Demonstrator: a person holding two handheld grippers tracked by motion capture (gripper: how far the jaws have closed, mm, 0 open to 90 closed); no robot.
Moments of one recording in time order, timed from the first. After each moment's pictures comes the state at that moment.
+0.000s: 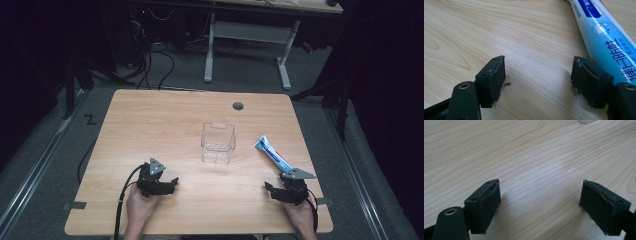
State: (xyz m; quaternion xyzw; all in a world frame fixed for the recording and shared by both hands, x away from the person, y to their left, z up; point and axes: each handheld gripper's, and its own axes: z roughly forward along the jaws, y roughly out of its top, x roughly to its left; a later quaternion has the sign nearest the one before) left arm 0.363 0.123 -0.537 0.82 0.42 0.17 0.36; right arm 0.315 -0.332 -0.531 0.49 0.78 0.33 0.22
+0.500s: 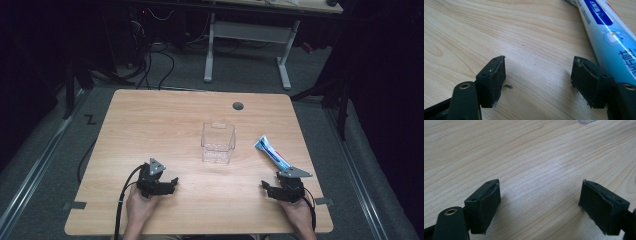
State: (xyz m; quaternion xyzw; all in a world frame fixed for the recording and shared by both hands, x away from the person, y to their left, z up) left arm 0.362 0.123 -0.537 0.82 0.42 0.17 0.36; right arm 0.320 -0.323 -0.531 0.49 0.78 0.33 0.22
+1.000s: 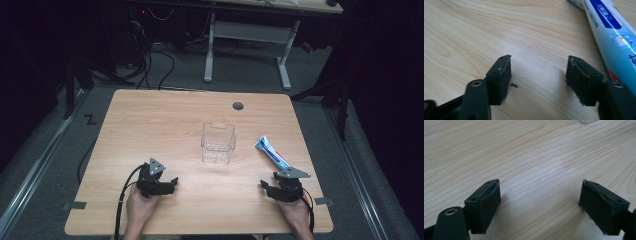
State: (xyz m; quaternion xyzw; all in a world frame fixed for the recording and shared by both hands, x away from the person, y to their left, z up) left arm 0.362 0.123 -0.537 0.82 0.42 0.17 0.36; right arm 0.319 -0.318 -0.530 0.49 0.78 0.33 0.21
